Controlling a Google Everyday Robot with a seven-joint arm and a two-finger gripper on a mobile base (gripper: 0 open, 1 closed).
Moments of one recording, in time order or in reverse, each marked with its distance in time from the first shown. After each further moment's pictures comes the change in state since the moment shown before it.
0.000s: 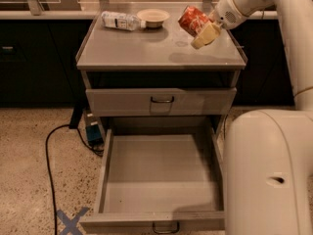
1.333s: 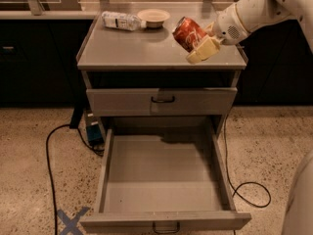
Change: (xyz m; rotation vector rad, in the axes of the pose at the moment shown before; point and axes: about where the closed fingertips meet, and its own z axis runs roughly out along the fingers) arm -0.001 0.083 -0.016 -0.124 -0.098 0.000
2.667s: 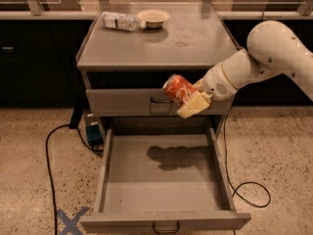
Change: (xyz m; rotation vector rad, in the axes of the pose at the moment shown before) arm 0.079 0.114 0.069 -0.170 0.057 0.123
